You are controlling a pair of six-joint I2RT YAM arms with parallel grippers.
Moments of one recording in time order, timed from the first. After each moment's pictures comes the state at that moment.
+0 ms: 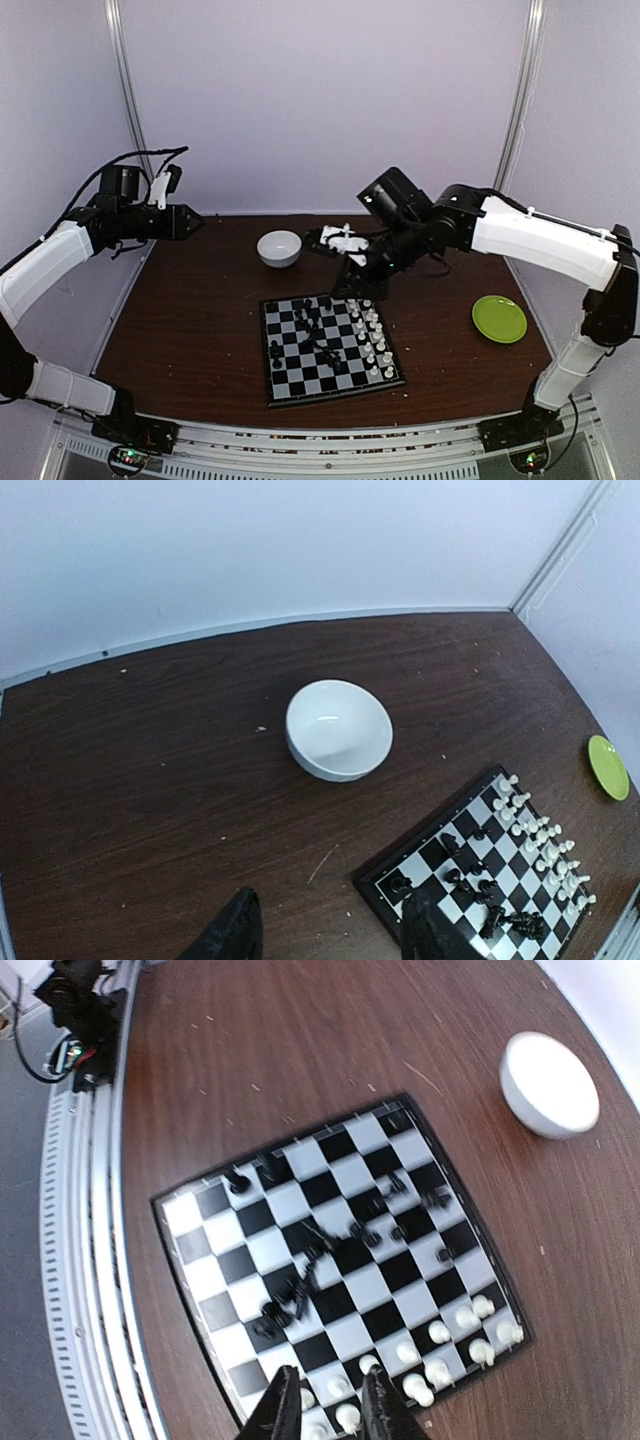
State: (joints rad) left arm -0.20 1.24 1.10 -0.41 0.34 -0.10; right arm 0.94 1.64 1.57 -0.81 -0.28 -0.33
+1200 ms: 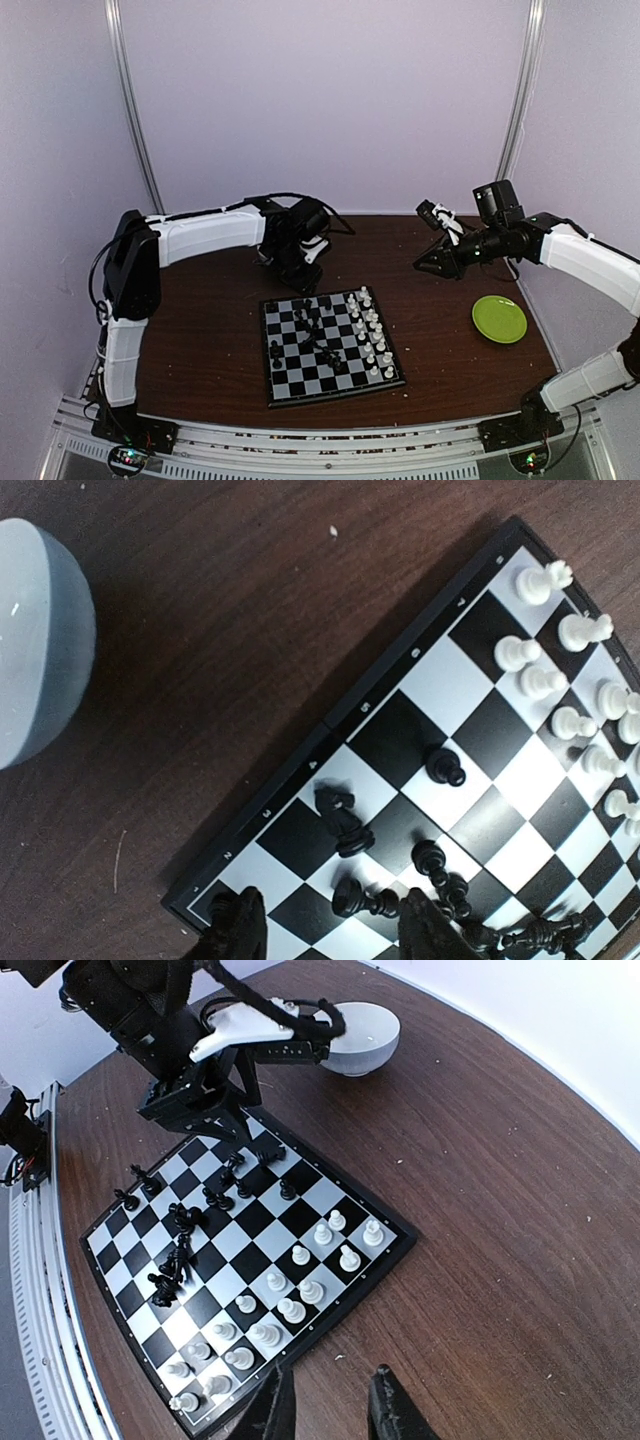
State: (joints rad) left arm -0.83 2.15 1.87 -0.95 -0.07 -0.16; right arm 0.38 1.30 1.06 -0.51 -0.54 -0.31
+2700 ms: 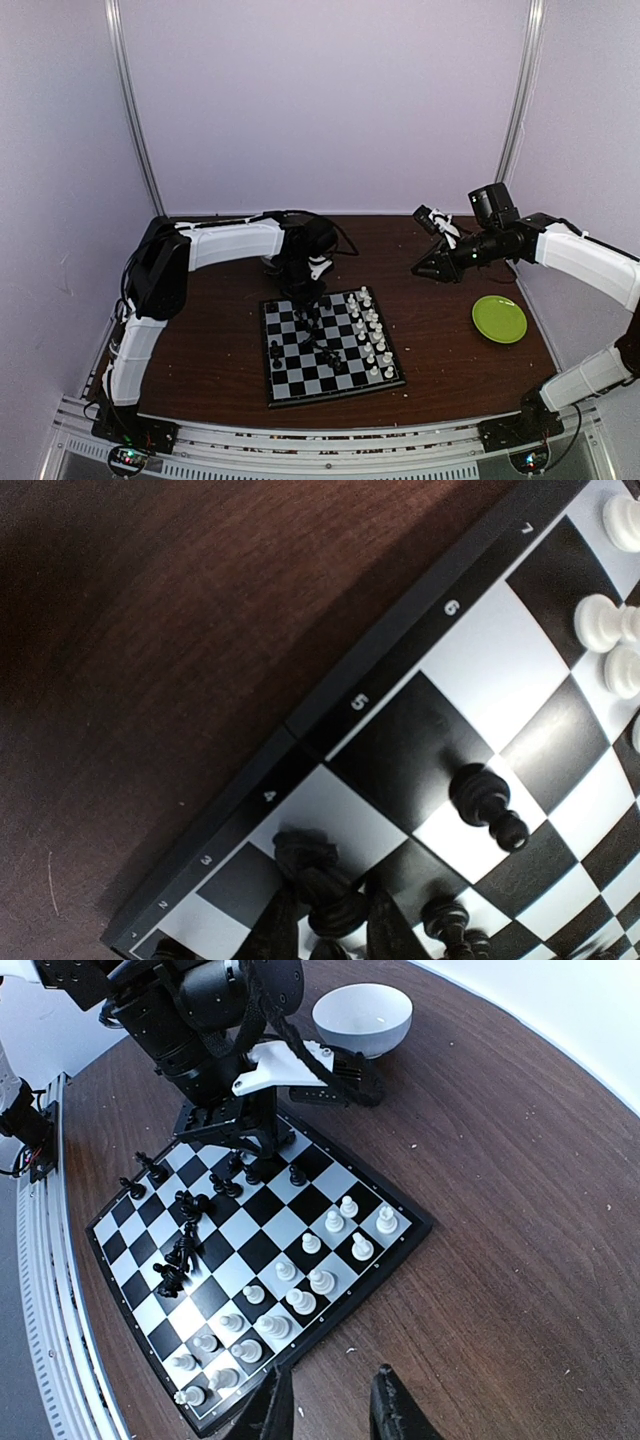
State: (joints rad) left arm -0.83 2.31 1.95 -1.02 -0.03 -0.18; right arm 0.38 1.33 1.06 -0.53 -0.57 -0.32
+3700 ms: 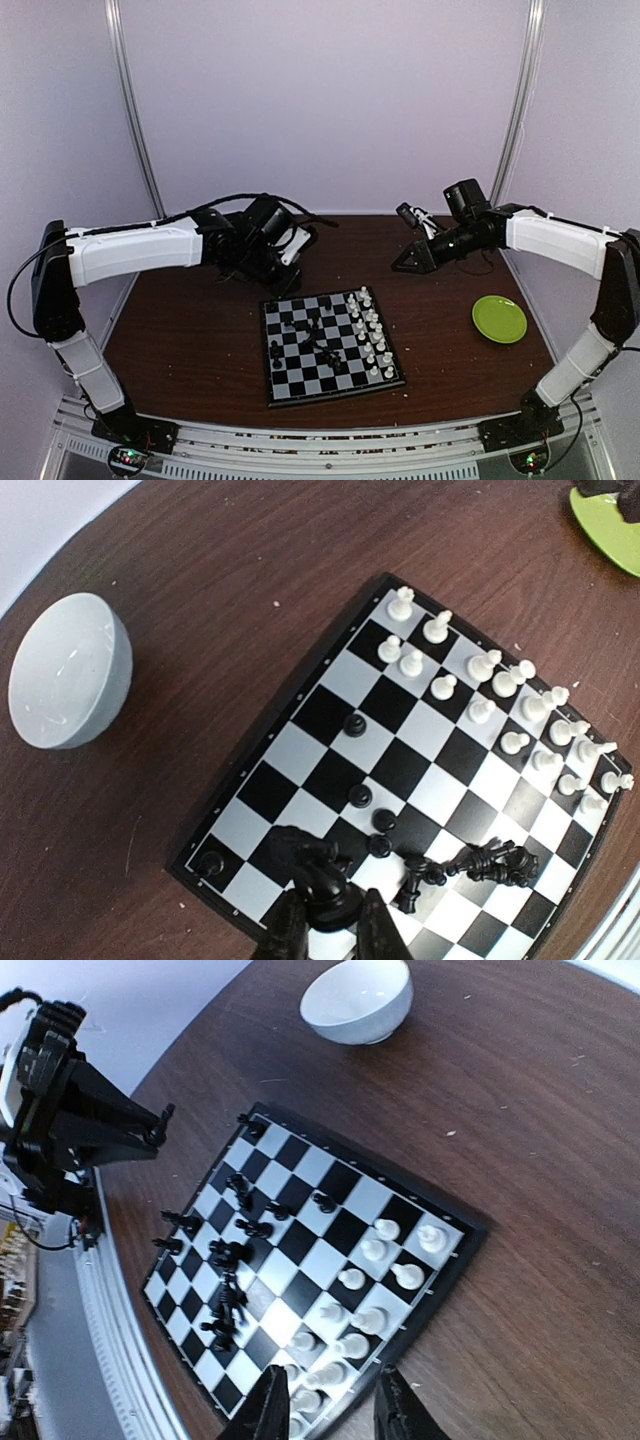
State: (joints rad) left arm -0.88 1.72 1.40 -0.64 -0.07 -0.09; right arm 0.40 1.54 1.18 -0.51 -0.65 -0.05
